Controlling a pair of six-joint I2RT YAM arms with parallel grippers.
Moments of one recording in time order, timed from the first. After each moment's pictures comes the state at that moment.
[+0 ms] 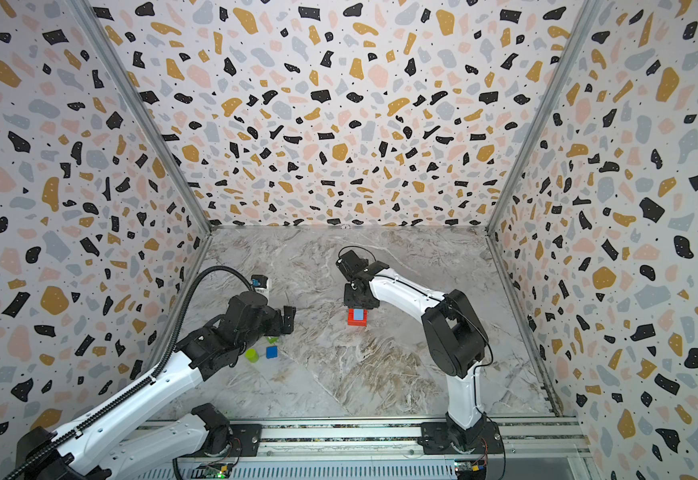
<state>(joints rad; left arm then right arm) -0.61 0.96 0.74 -0.50 -0.29 -0.41 0.71 1.93 1.51 -0.78 0.09 0.68</state>
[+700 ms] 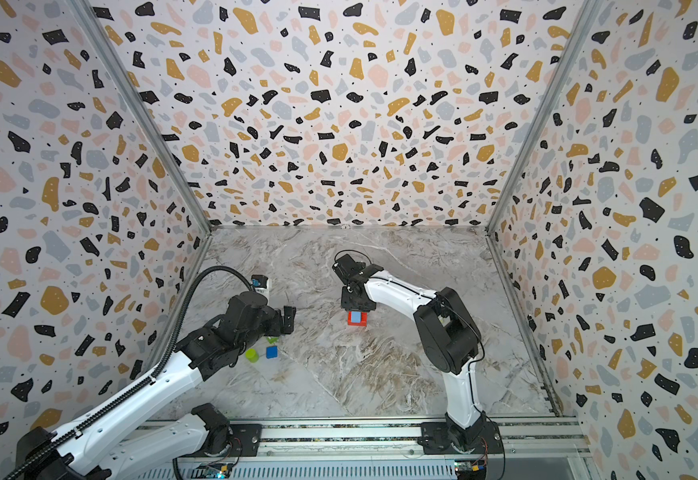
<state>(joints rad) -0.61 0.96 0.74 -0.50 -0.29 -0.41 0.73 1.98 1.51 -0.75 0.10 0.70</state>
